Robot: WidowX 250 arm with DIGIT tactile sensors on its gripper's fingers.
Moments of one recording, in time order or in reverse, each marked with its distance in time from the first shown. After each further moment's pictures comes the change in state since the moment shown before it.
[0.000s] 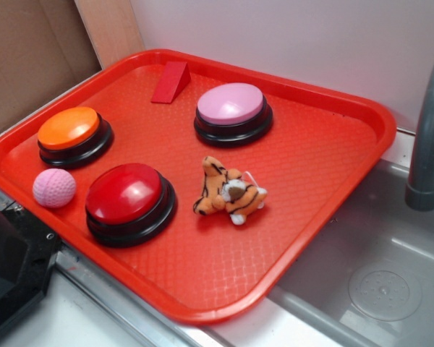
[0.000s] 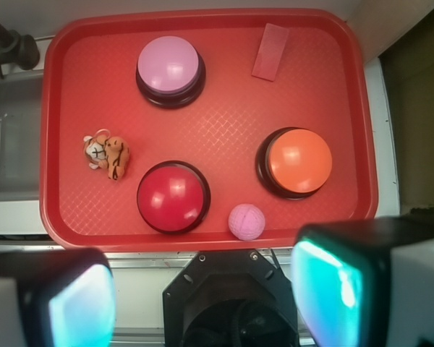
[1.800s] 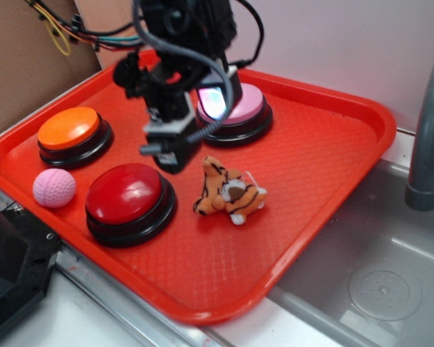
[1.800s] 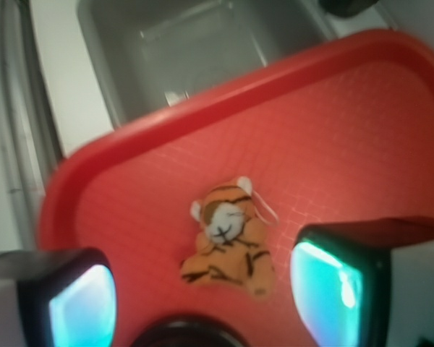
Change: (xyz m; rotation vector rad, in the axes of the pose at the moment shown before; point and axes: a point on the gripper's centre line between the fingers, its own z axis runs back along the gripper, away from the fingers) arm 0.060 -0.110 -0.165 -0.213 0.049 -1.220
